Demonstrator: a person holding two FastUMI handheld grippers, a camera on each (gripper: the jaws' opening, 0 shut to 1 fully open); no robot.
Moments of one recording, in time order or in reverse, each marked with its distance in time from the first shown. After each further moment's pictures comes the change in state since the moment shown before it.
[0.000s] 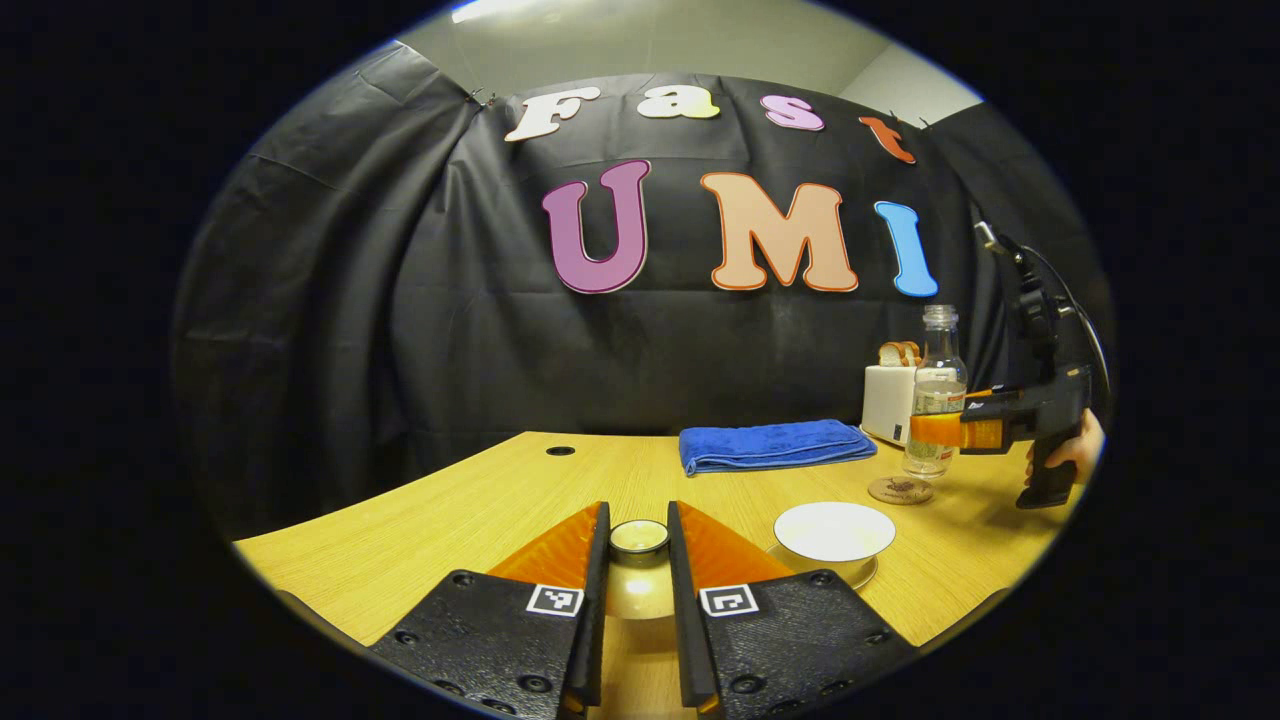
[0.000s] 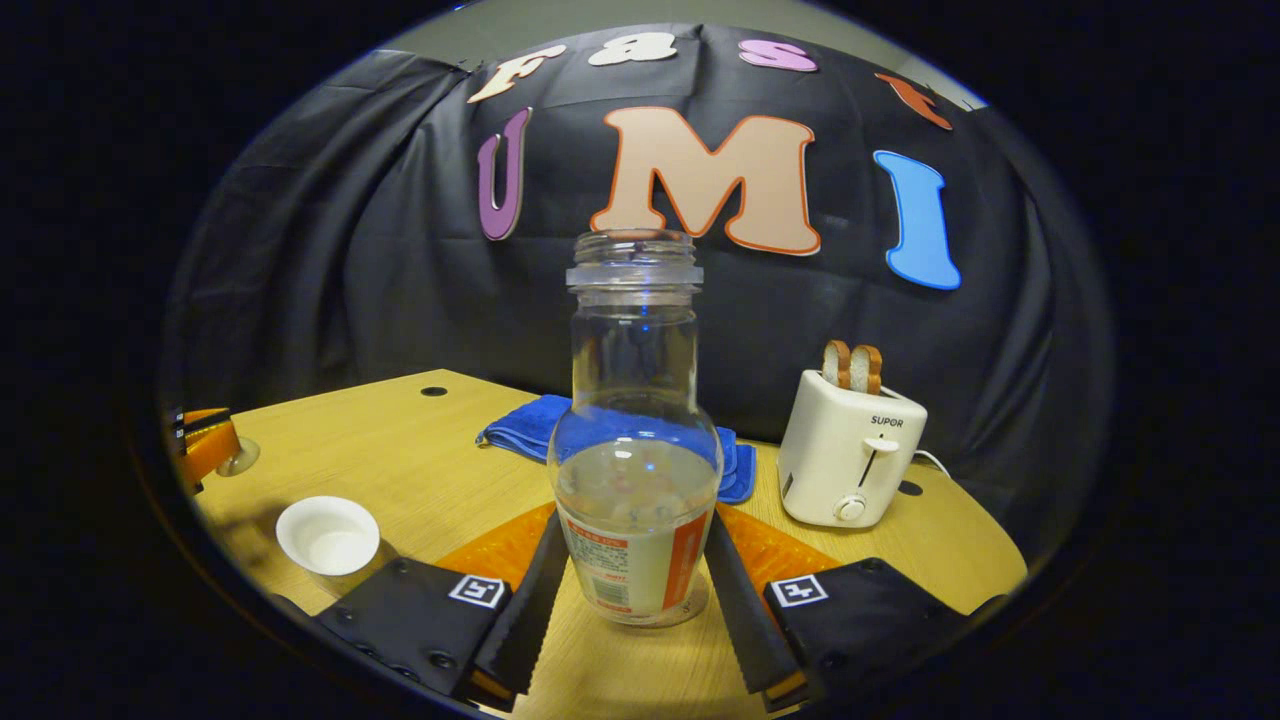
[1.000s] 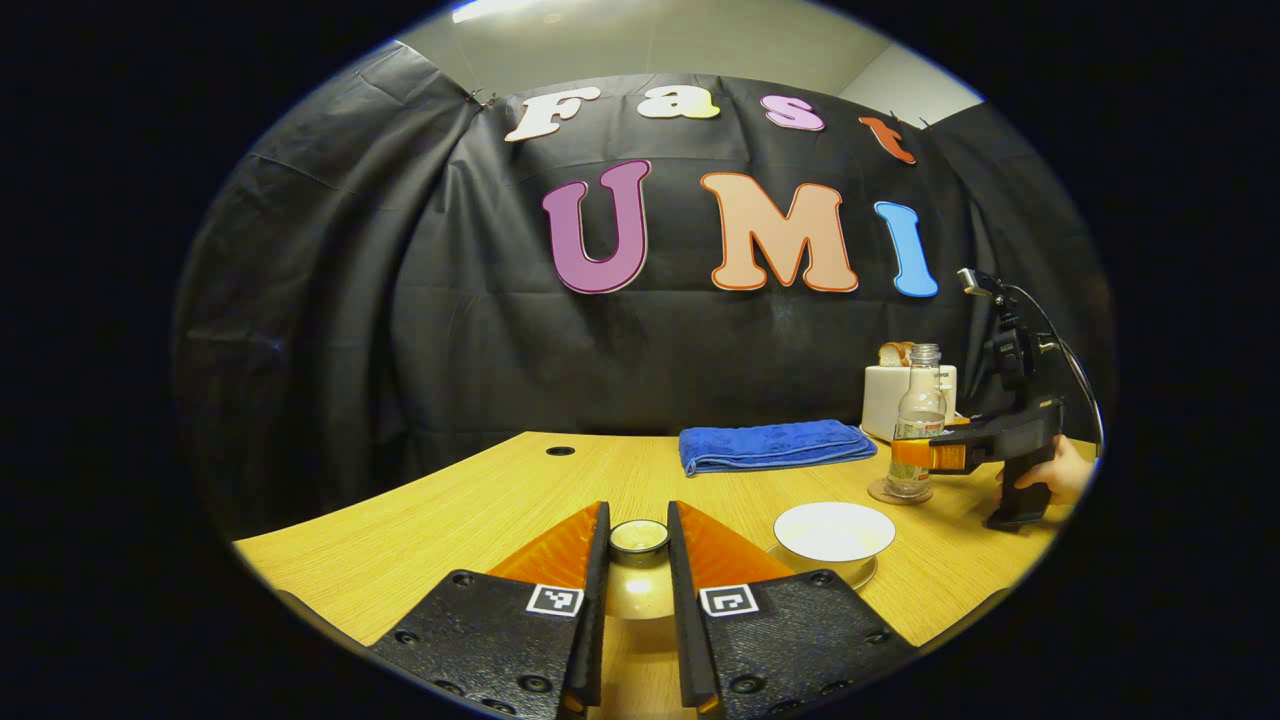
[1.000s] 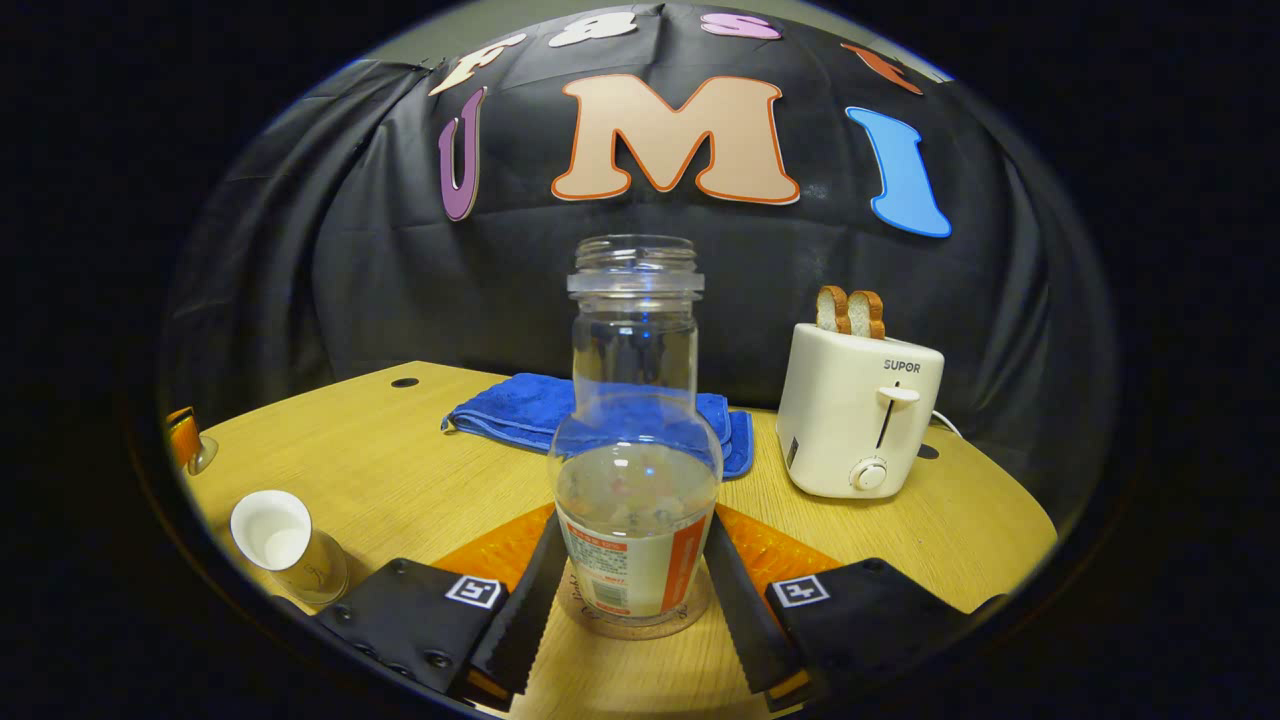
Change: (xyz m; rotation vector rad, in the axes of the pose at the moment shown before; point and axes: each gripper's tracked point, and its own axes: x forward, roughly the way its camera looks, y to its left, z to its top) left arm 0.000 0.000 -0.001 -0.001 0.000 0.000; right arm 0.029 -0.012 -0.034 0.019 0.046 -0.047
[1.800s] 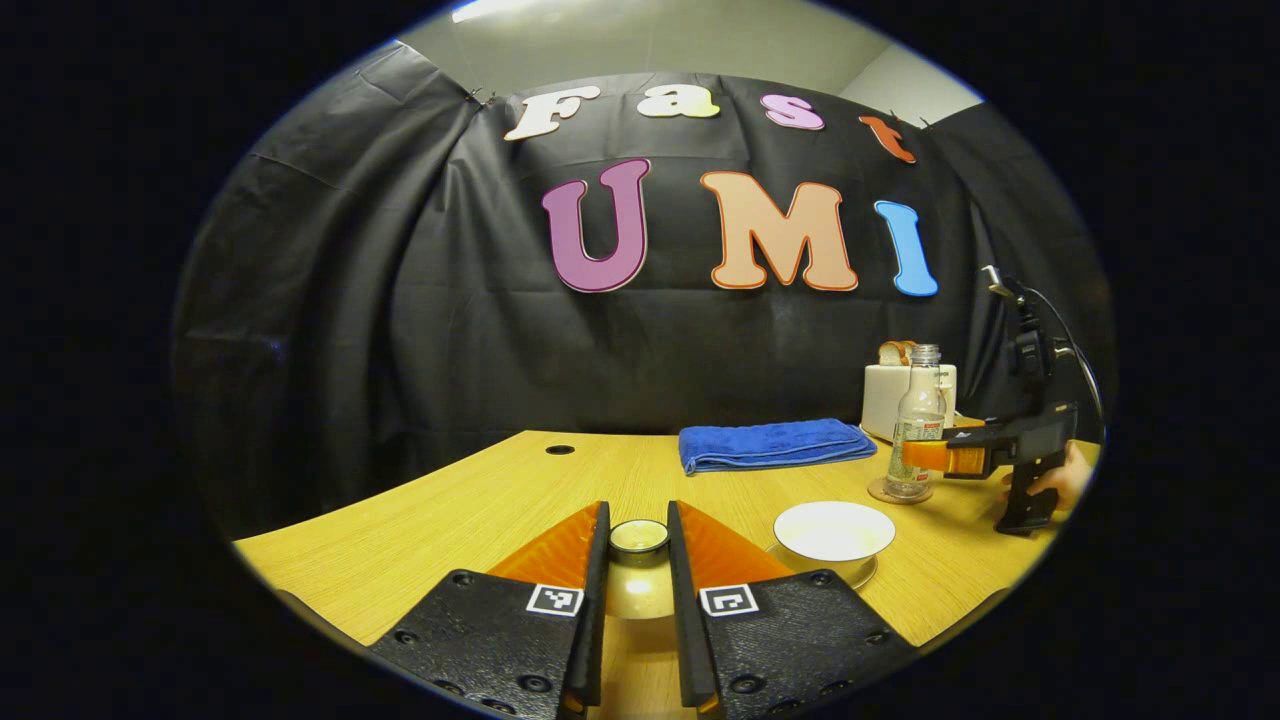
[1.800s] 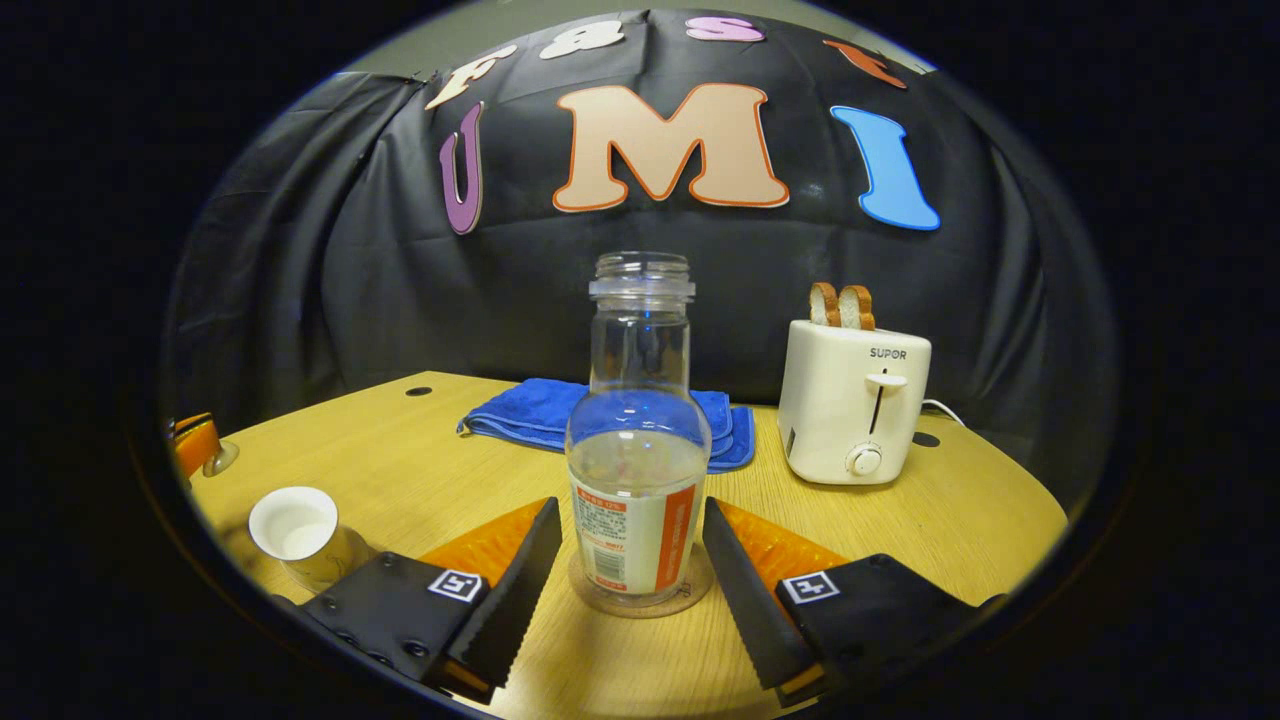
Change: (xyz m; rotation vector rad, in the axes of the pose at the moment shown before) left arm 0.001 -0.001 0.000 0.000 0.004 -0.002; right arm -0.032 0.000 -0.003 0.048 -0.039 0.032
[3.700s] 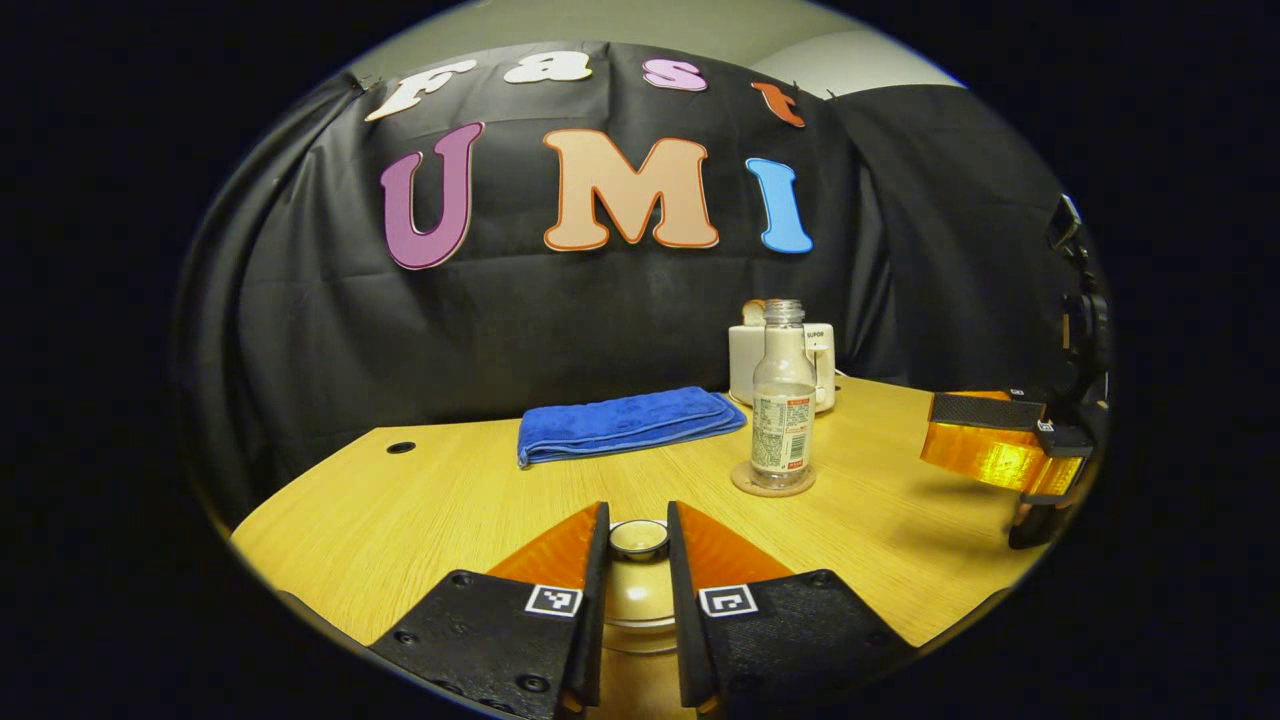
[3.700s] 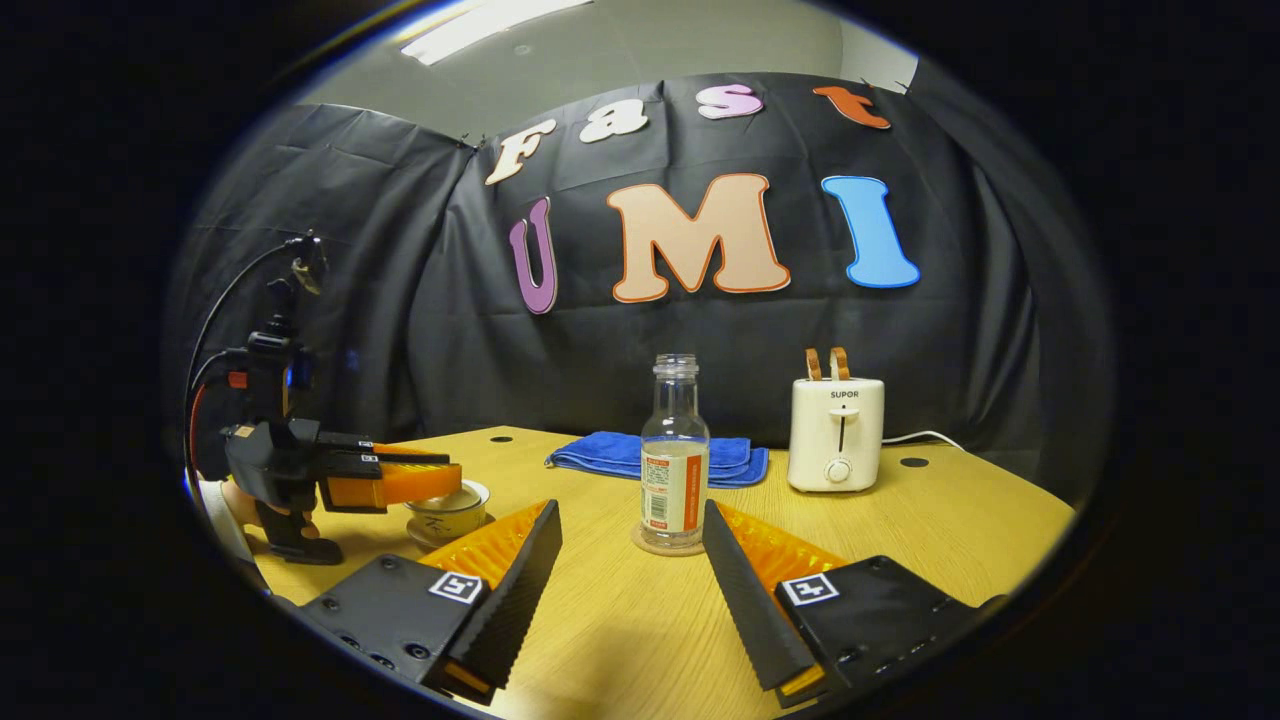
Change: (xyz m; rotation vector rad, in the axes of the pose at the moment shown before) left arm 0.035 -0.139 -0.017 0.082 0.122 -0.373; right arm -0.129 0.019 0.066 0.020 -0.212 0.148
